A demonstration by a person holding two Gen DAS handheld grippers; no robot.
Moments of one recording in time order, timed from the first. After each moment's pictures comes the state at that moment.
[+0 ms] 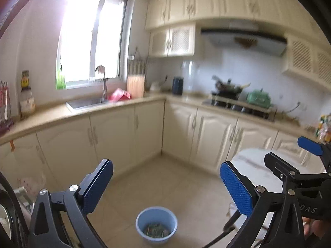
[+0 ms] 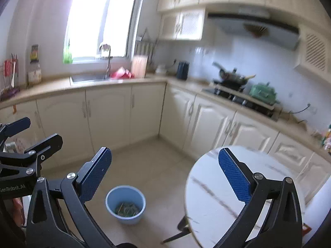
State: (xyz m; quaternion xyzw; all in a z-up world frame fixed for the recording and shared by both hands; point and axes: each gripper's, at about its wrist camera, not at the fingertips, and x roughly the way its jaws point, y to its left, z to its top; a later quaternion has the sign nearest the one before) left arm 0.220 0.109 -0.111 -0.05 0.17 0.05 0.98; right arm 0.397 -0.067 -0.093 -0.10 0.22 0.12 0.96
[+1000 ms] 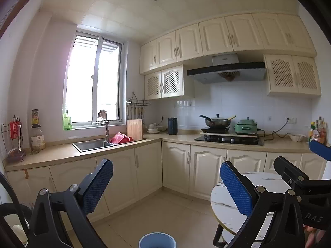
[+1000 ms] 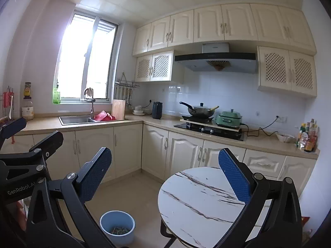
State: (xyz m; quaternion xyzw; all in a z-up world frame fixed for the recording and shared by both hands) left arm 0.027 0.006 -0.227 0.00 0.05 0.06 1.00; right arm 0.249 -0.130 -0.011 -0.05 0.10 0.05 0.99
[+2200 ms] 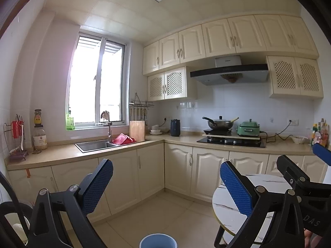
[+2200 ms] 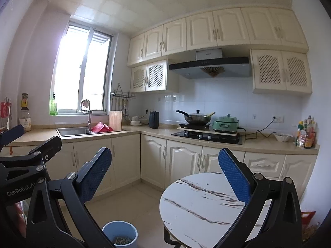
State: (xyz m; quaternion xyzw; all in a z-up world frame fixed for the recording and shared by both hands) left arm 0.060 0.028 -0.149 -0.01 0.04 0.07 1.00; right arm 0.240 -0.138 -0.019 -0.03 0.06 0.04 1.00
